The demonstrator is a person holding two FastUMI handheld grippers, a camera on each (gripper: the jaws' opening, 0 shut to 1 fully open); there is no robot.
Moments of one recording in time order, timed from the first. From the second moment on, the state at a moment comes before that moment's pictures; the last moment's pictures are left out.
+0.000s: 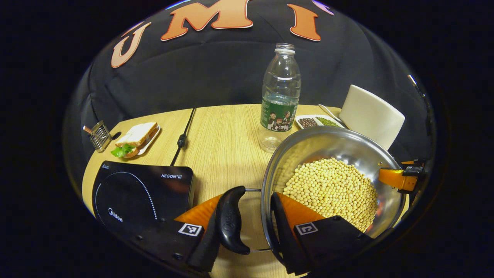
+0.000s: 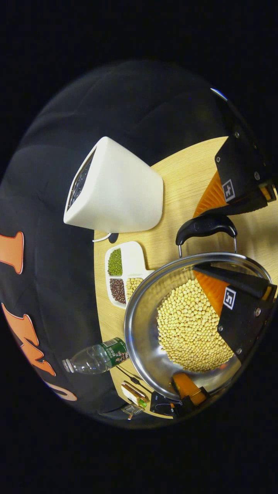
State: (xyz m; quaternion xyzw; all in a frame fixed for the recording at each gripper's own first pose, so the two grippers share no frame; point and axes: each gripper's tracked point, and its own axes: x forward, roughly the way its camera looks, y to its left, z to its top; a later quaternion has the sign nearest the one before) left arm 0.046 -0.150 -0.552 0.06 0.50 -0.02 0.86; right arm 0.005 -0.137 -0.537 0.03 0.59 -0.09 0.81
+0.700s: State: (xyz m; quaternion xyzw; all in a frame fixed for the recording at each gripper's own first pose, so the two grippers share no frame) left arm 0.046 -0.084 -0.434 0.04 0.43 0.01 0.90; right arm 0.014 -0.074 -0.422 0.03 0.50 -0.09 0.86
